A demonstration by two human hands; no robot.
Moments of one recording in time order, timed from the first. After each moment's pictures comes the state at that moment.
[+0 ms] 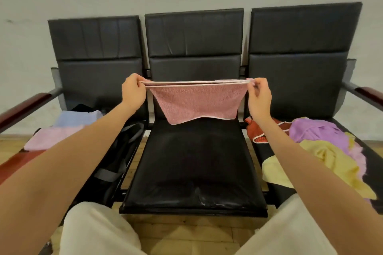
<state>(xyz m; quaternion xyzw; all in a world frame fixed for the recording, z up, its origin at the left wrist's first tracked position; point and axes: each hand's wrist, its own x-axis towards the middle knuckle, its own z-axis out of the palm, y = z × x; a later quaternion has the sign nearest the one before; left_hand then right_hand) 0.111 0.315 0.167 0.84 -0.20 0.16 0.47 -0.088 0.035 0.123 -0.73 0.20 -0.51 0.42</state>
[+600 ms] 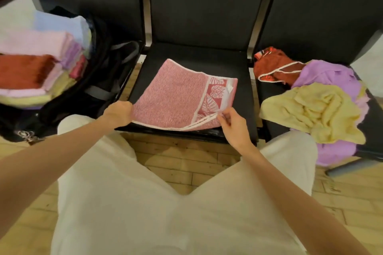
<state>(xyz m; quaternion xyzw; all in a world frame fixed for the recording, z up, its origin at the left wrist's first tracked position) 0.022 0.429 -0.059 0.96 -0.24 -0.14 -0.01 -0.192 0.153 -0.075 -0.88 0.23 -0.15 0.39</state>
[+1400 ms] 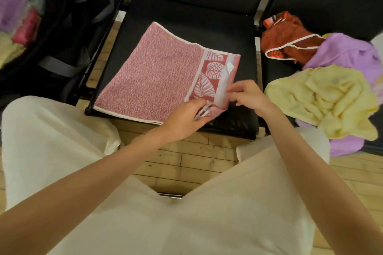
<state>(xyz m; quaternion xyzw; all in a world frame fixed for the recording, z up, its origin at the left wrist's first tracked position) -0.089 0.279 -0.082 0.80 -0.43 -0.19 0.38 -0.136 0.072 -0.063 -0.84 0.30 0.07 0.44</state>
